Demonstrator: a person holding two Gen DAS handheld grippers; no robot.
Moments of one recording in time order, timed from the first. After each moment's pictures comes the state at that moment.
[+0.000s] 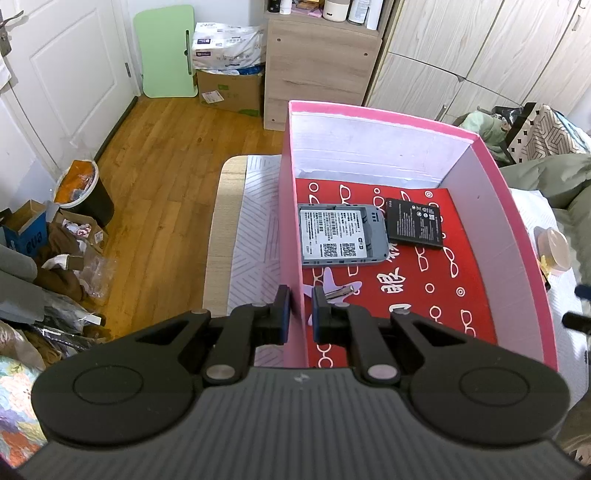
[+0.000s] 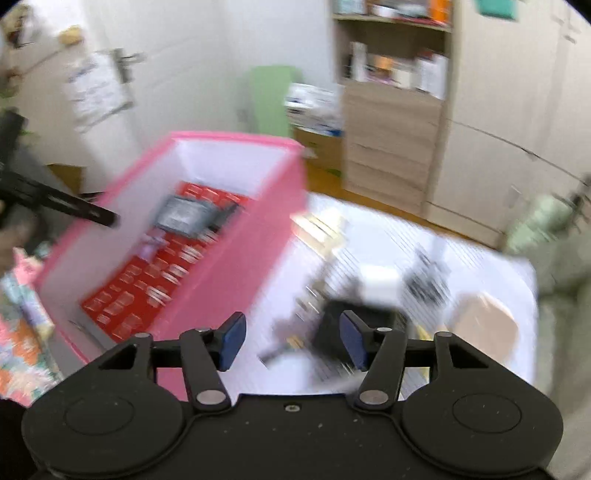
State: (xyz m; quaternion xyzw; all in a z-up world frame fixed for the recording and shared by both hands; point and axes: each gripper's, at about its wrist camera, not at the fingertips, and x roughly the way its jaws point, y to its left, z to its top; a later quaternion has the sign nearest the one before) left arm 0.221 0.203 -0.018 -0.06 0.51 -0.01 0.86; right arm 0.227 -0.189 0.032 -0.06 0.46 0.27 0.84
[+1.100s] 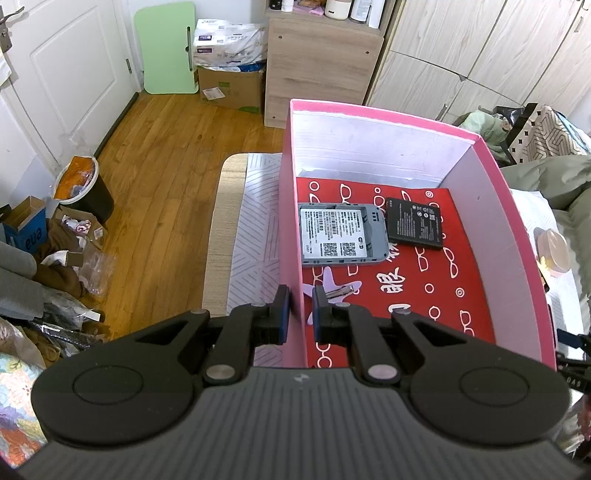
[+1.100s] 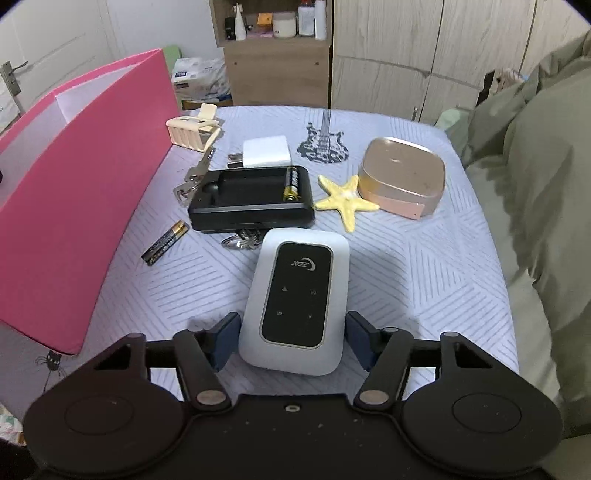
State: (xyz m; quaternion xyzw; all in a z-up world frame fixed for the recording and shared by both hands) left arm 0.221 0.203 -0.020 -0.06 0.51 -0.01 0.86; right arm 0.187 -0.236 -0.050 -0.02 0.50 0.12 0.86
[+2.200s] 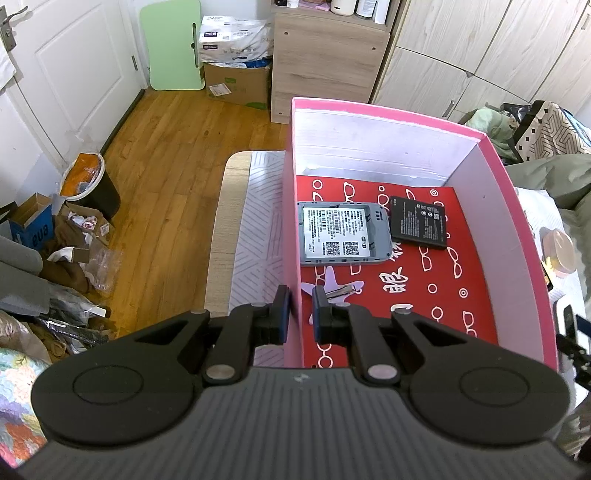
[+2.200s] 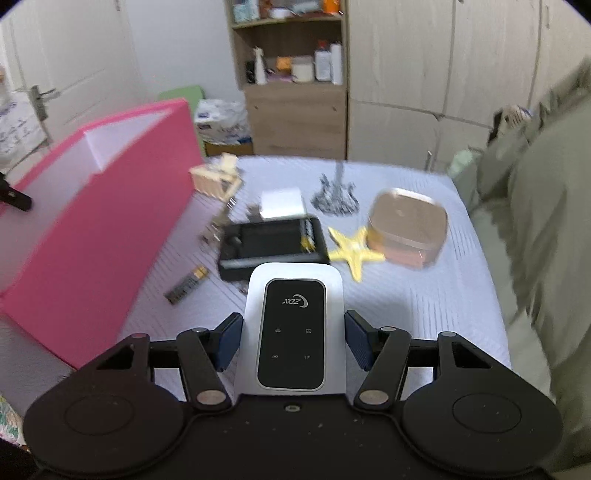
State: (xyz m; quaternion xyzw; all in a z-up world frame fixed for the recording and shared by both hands) left arm 0.224 0.198 -0.018 -0.06 0.52 0.00 0.85; right arm 0.179 -0.239 -0.026 -0.02 0.43 0.16 0.89
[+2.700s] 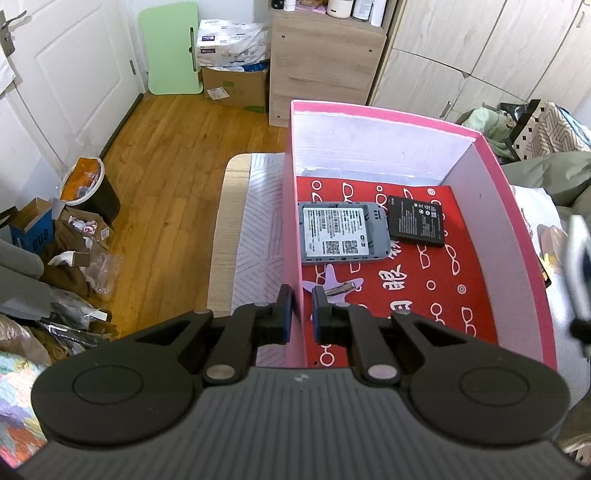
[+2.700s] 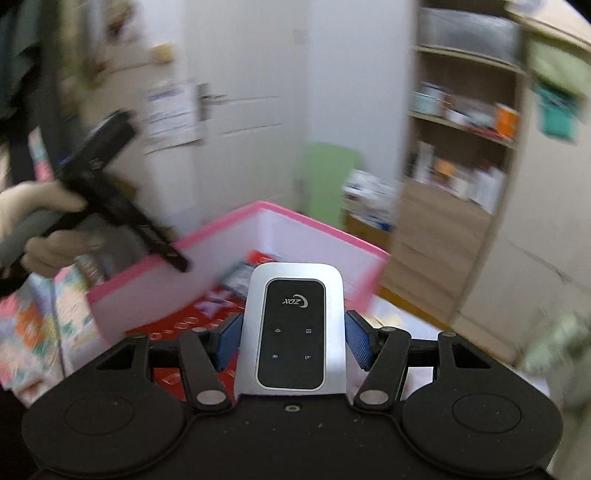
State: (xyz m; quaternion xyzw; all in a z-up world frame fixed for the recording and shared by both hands) left arm 0.220 0.200 -0.014 -0.05 0.52 0.00 0.86; right arm 0.199 -0.135 0.077 -0.13 0.30 0.41 0.85
